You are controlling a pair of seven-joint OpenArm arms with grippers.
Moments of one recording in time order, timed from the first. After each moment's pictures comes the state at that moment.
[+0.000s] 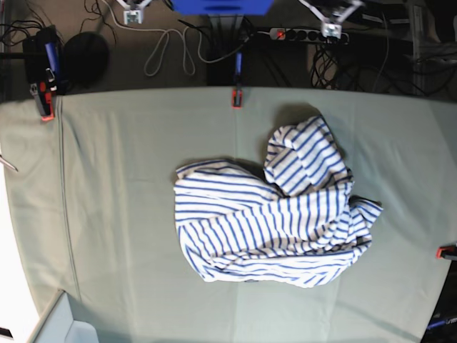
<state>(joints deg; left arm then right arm) 29.3 -9.1 3.2 51.2 -6.2 0.9 0.7 -36.8 1.5 2.5 58.4 -0.1 -0.1 -4.7</state>
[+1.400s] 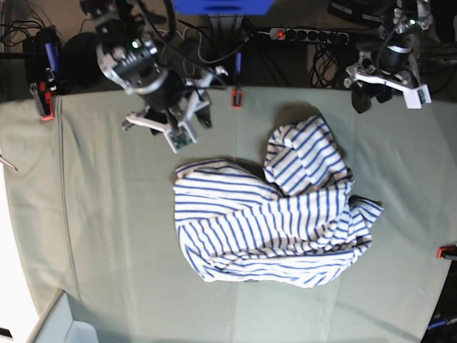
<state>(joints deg) 38.7 -11.4 -14.5 103.9 -40.1 0.3 20.5 -21.9 8.0 -19.9 110.9 0.0 8.0 -42.1</state>
